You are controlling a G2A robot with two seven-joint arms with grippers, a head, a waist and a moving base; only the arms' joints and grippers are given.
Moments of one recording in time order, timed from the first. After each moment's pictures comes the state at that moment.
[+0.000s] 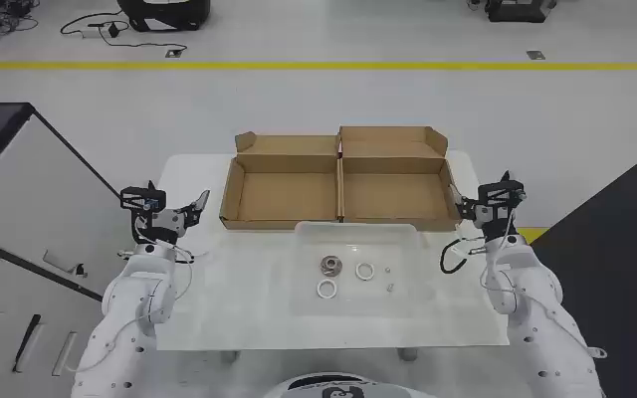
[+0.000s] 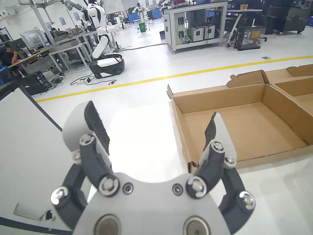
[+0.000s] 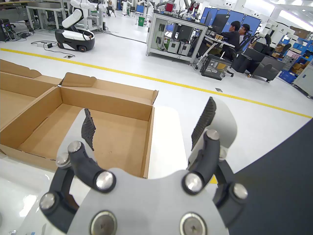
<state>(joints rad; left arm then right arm) 1.73 -1.15 -1.60 -1.80 1.33 0.00 0.00 -1.73 -1.15 1.60 -1.80 -1.33 0.00 0.00</state>
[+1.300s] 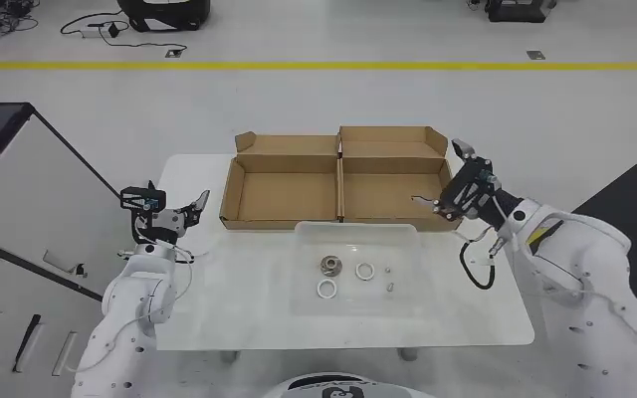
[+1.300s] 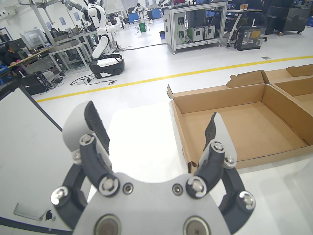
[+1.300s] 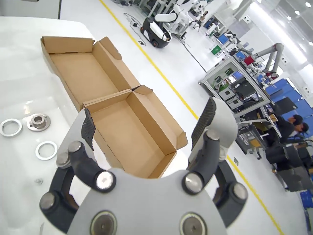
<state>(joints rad) 1.73 -1.15 -1.60 -1.80 1.33 0.00 0.00 -1.56 -1.08 1.69 -2.15 -1.29 -0.77 0.47</state>
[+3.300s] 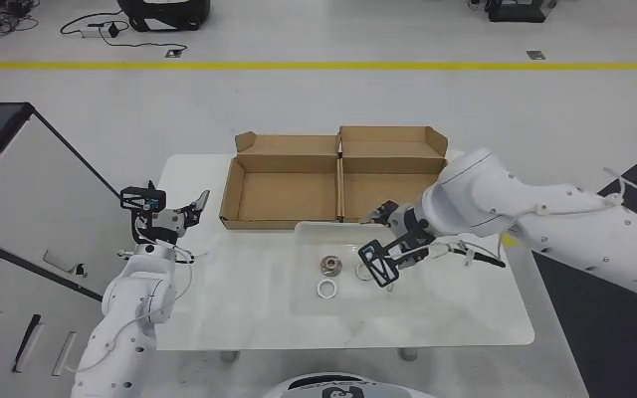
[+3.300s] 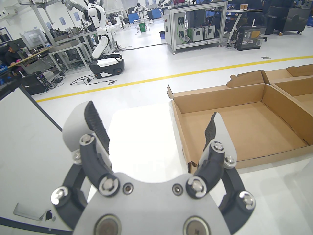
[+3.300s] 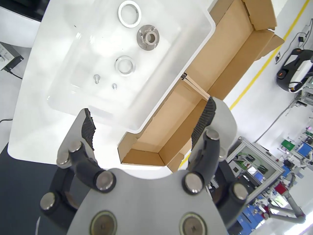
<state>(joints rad) 1.73 -1.15 -1.60 -1.80 1.33 0.00 0.00 -0.25 -0.67 0.17 -1.97 -0.78 -1.01 0.81</state>
